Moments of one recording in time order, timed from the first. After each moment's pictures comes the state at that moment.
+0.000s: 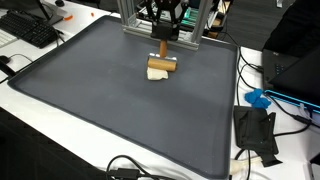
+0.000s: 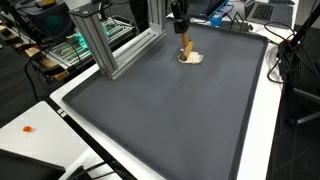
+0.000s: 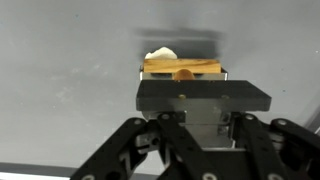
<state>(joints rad) 0.14 -0.07 0.13 -2.47 -0.01 2.62 0.03</state>
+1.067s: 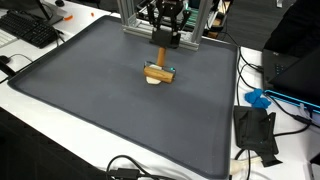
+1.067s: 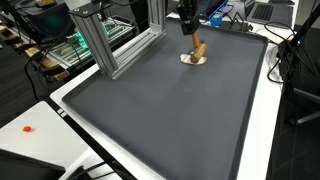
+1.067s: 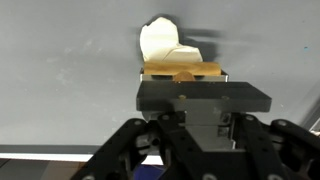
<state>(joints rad) 0.14 -0.01 0.13 -2.48 -0.26 2.85 0.40</state>
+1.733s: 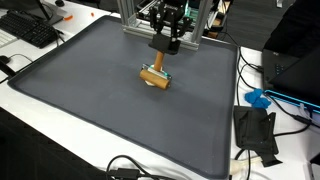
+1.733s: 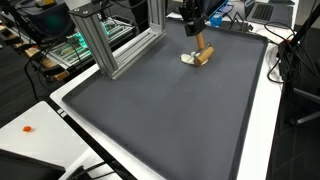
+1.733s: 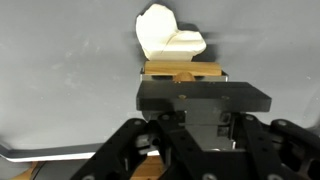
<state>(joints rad) 0.14 0.06 0.13 -2.42 -0.60 2.85 0.89</state>
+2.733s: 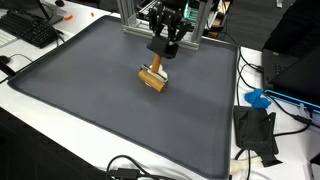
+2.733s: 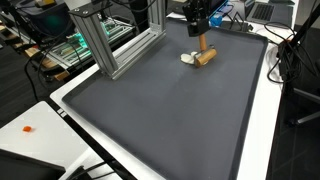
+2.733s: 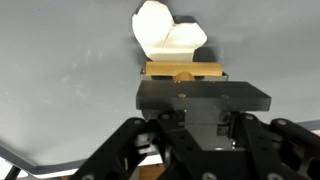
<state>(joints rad) 0.14 0.11 0.15 -2.31 -0.52 2.71 0.97</state>
